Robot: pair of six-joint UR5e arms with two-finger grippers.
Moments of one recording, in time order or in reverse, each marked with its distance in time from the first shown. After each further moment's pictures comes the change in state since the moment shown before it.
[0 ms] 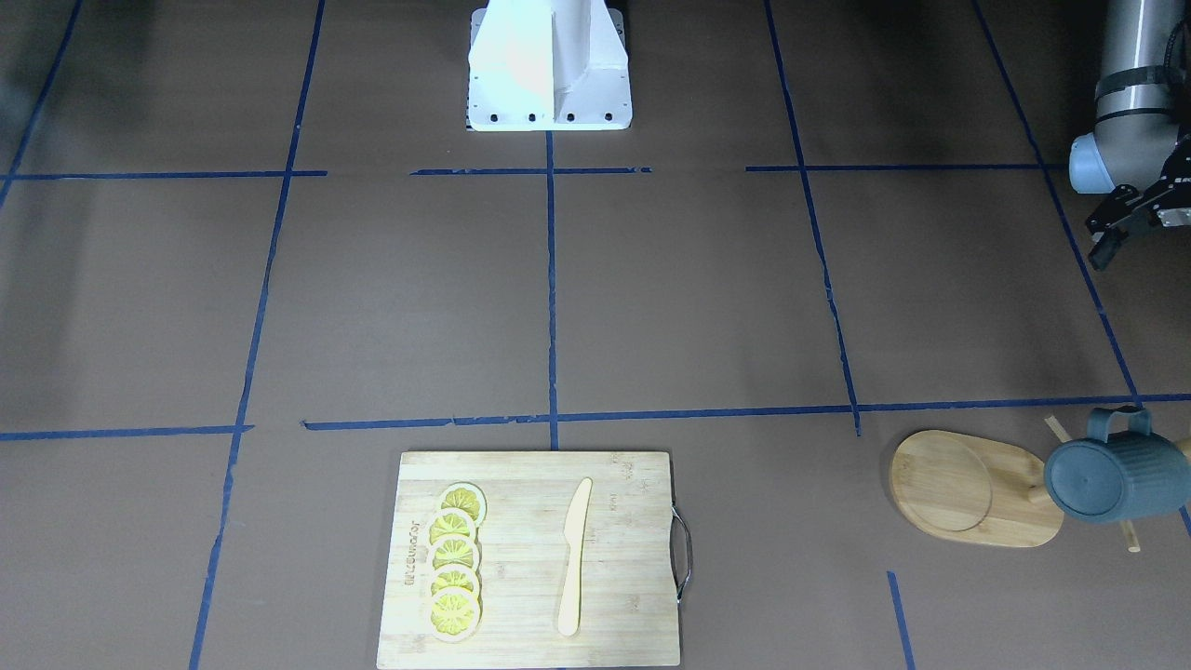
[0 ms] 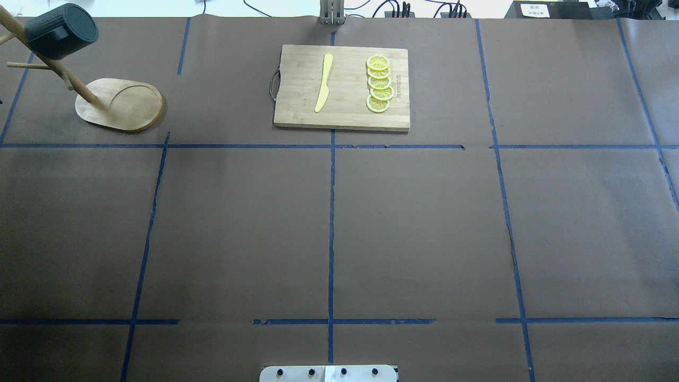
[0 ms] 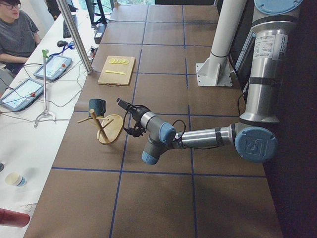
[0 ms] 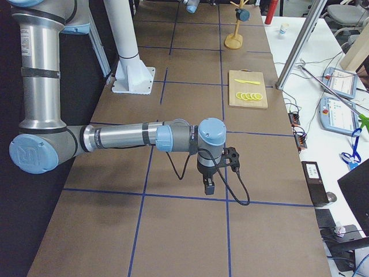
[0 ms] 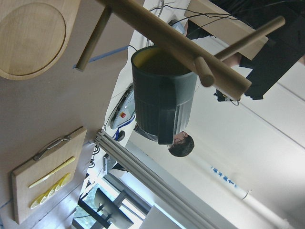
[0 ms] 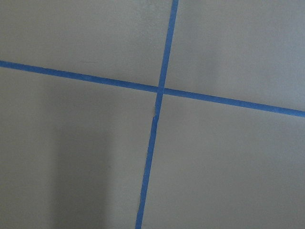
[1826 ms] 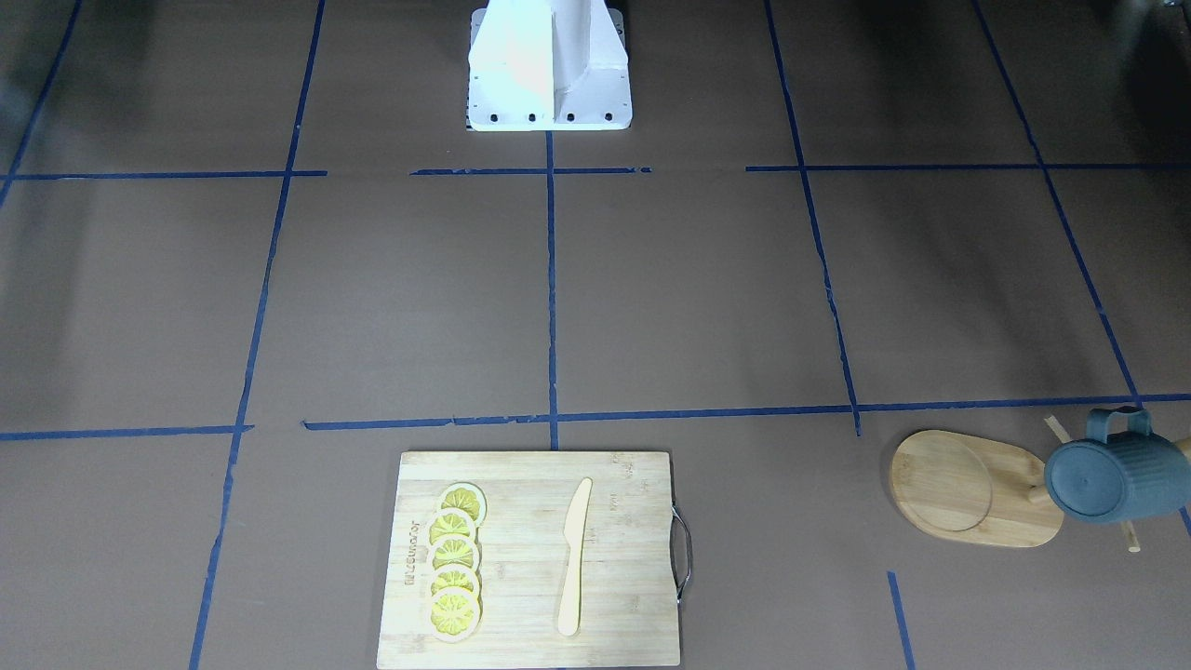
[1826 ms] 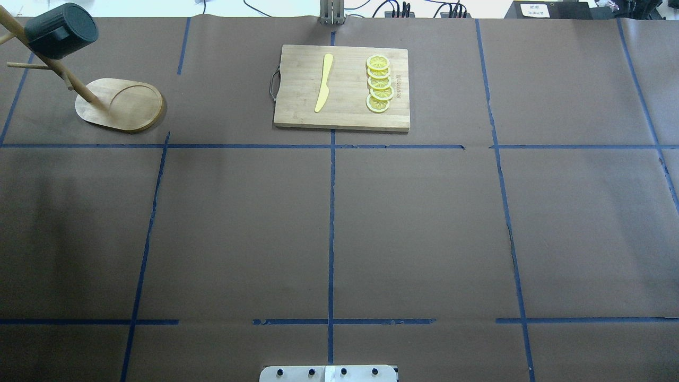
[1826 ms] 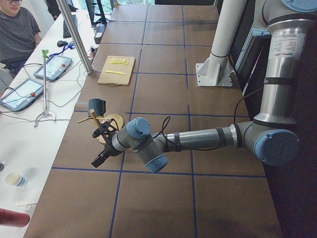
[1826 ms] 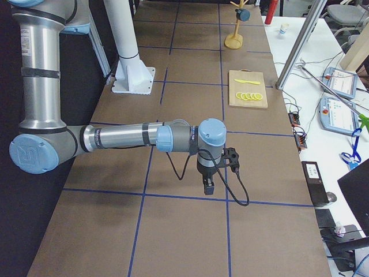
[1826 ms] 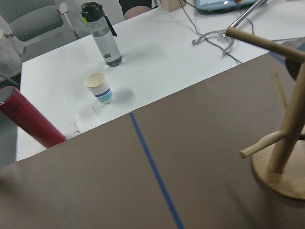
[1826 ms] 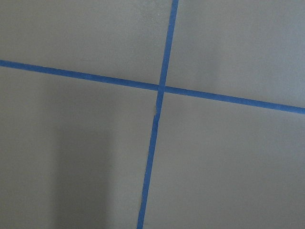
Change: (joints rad) left arm -0.308 -0.008 -0.083 1.220 -0.035 2.683; right arm -0.002 -0.001 -0.003 -0.002 0.004 0.007
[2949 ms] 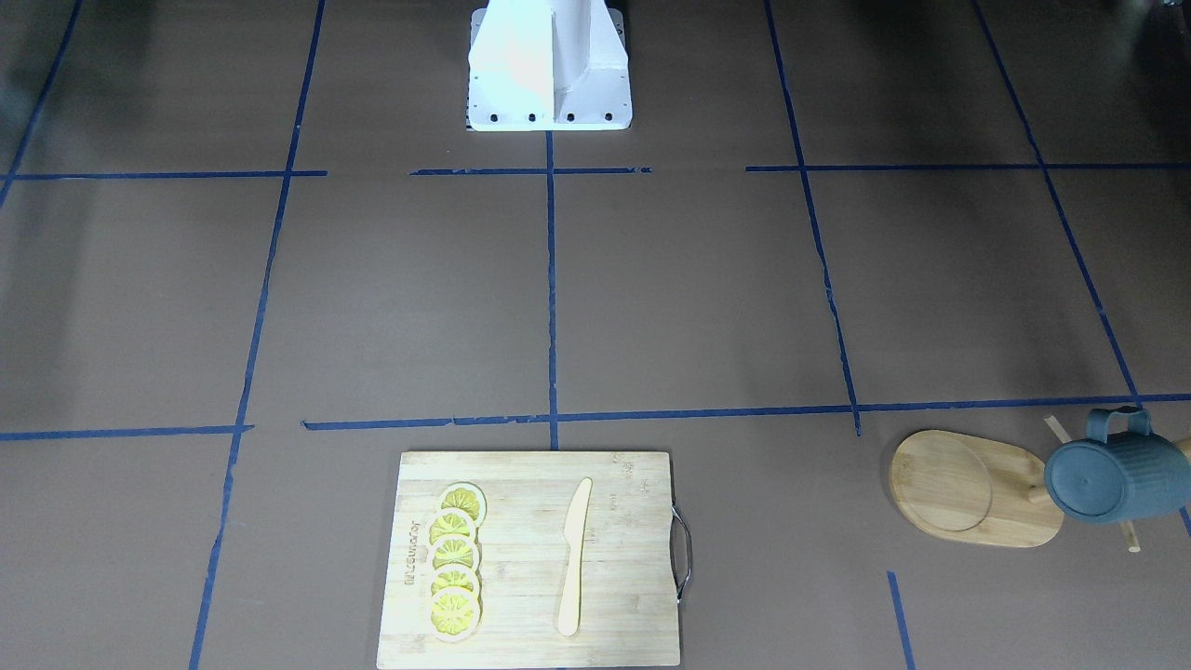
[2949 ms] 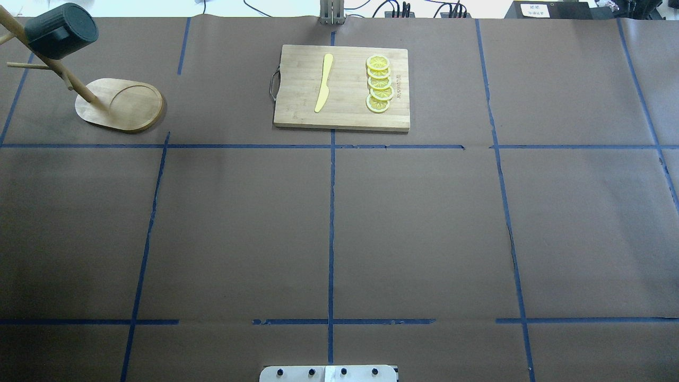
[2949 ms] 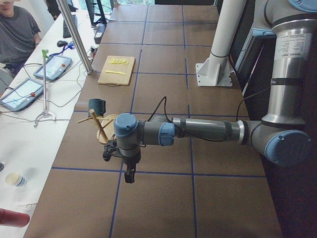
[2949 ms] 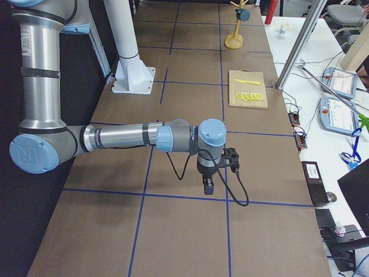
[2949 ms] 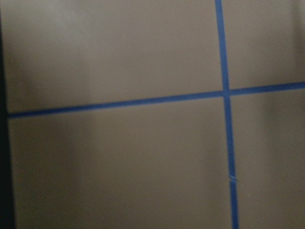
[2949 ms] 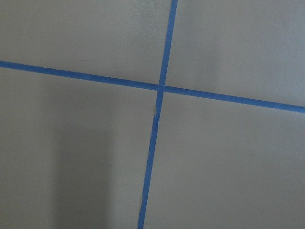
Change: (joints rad) left arm -0.097 0.067 -0.239 1.014 -0.352 0.074; right arm 0.000 0.001 0.000 -0.003 0.000 0.004
